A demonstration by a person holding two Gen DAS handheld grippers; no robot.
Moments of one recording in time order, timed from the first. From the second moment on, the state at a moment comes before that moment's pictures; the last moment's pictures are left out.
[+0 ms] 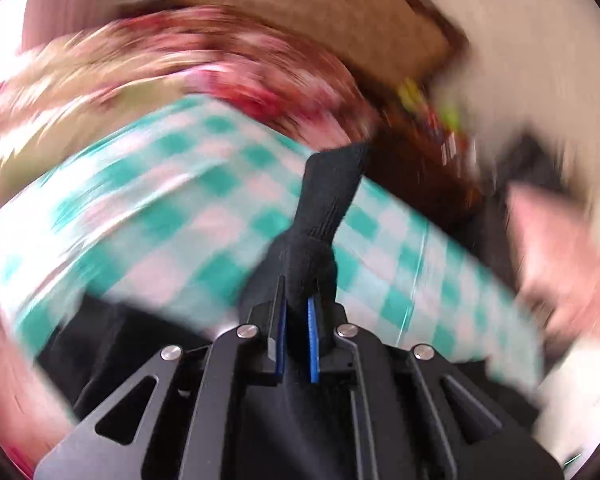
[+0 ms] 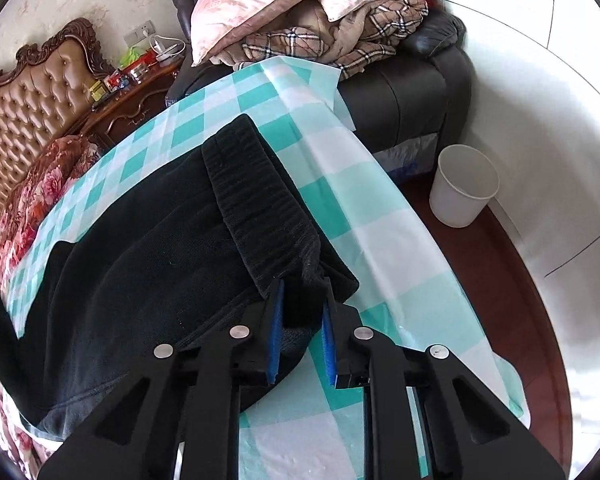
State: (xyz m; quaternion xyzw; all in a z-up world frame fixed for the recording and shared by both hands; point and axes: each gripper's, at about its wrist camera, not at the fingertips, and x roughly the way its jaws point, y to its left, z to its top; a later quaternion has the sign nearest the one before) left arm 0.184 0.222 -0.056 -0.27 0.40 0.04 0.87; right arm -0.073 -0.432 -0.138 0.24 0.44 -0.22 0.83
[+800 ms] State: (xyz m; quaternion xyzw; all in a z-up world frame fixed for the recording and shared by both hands) left arm 0.065 0.333 -0.124 -0.49 0.38 0.00 0.78; right arm -0.085 -0.432 -0.078 0.28 0.40 -0.18 0.86
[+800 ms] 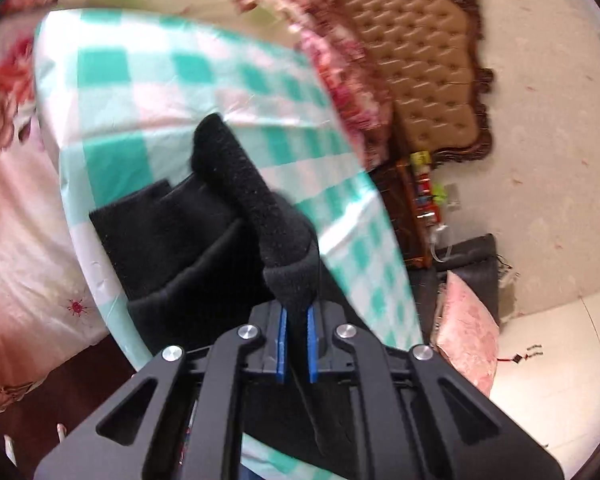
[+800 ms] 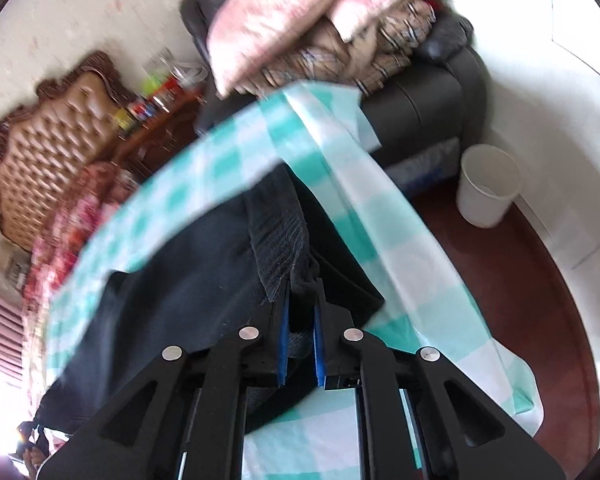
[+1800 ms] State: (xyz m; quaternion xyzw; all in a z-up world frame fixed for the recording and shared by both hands) left arm 0.035 0.352 -0.145 -0.51 0.39 0.03 0.77; right arm -0.096 -0.444 -0.086 0.29 0.42 -0.19 0.84
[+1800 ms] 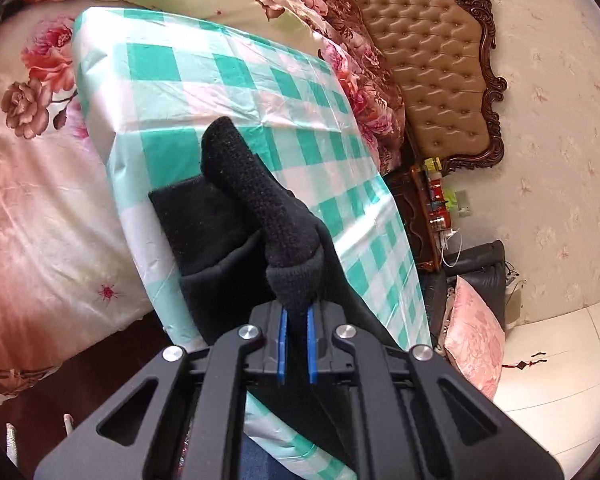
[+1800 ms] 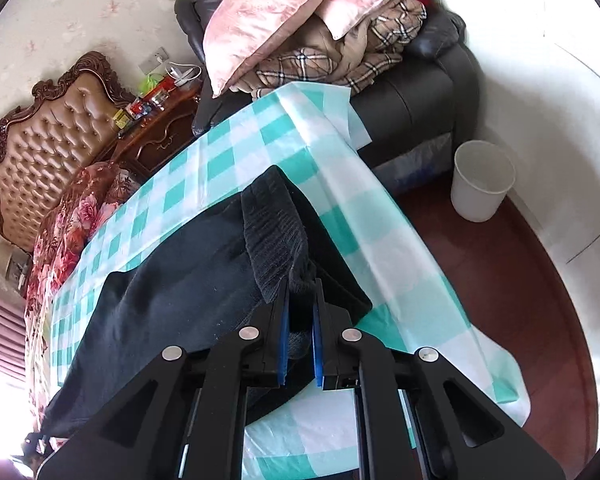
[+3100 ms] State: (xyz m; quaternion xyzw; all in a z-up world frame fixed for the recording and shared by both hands) left arm 0.085 0.388 -0.171 -0.34 0.46 0.07 0.82; right arm -0.034 -0.155 -0.170 -0.09 0.49 0.03 0.86
